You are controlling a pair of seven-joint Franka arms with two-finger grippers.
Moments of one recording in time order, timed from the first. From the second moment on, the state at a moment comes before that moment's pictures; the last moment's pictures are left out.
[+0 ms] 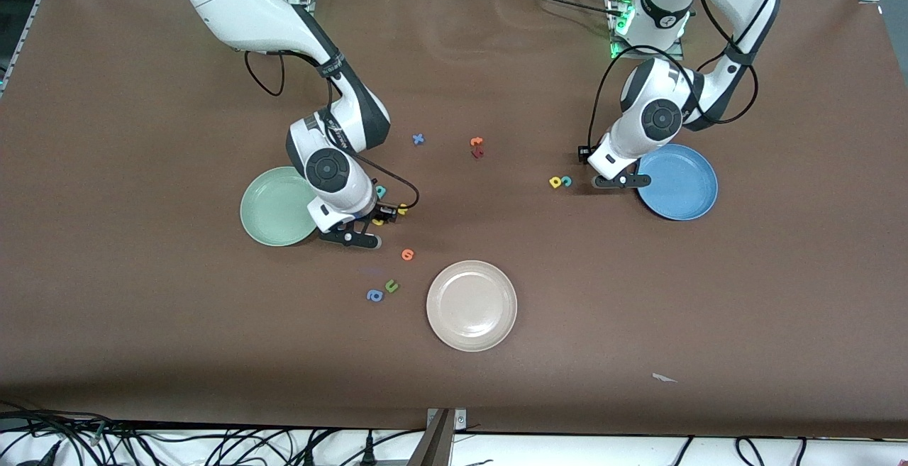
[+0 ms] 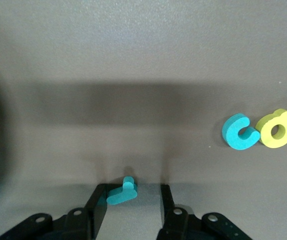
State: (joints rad) left arm 0.00 0.32 -0.35 -2.44 -0.04 2.53 -0.37; right arm 0.48 0.68 0.06 -1.72 0.02 2.35 0.67
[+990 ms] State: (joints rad) left arm 0.00 0.29 -0.34 -2.42 -0.04 2.52 -0.37; right arm 0.48 0.69 0.05 -1.72 0.02 2.38 0.67
